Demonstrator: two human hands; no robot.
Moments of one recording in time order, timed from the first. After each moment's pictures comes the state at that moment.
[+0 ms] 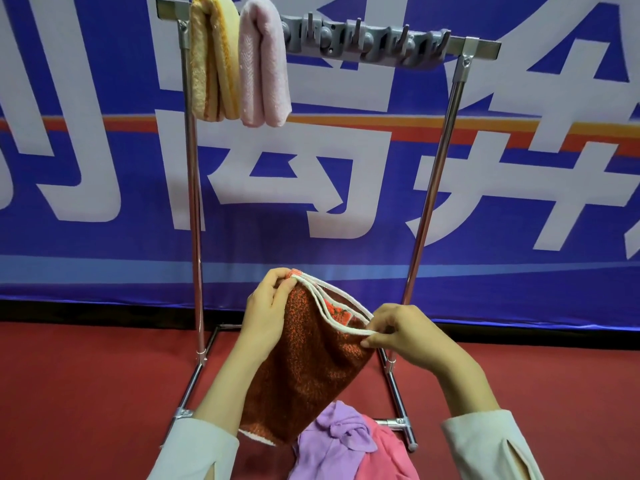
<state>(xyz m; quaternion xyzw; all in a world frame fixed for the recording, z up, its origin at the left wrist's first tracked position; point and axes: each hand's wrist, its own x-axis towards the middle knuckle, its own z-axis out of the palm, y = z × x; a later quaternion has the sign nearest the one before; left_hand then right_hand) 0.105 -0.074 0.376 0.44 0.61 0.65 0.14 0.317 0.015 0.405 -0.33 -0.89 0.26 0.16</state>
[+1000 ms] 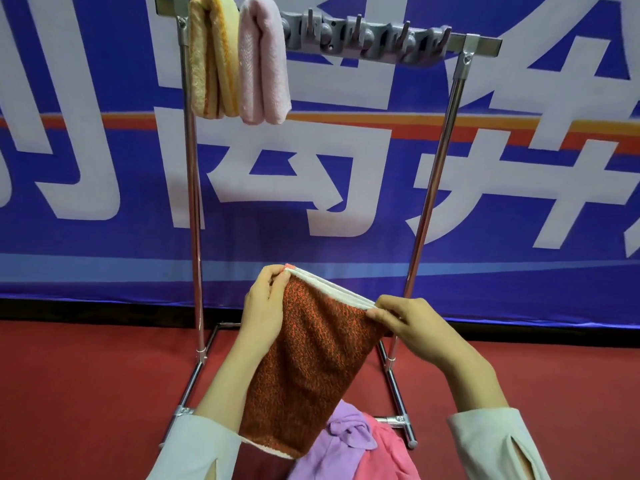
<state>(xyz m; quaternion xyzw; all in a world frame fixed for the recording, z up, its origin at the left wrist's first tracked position) 0.107 -0.074 0.383 0.40 0.64 0.65 0.13 0.323 0.017 0.408 -0.31 -0.89 0.24 0.22</state>
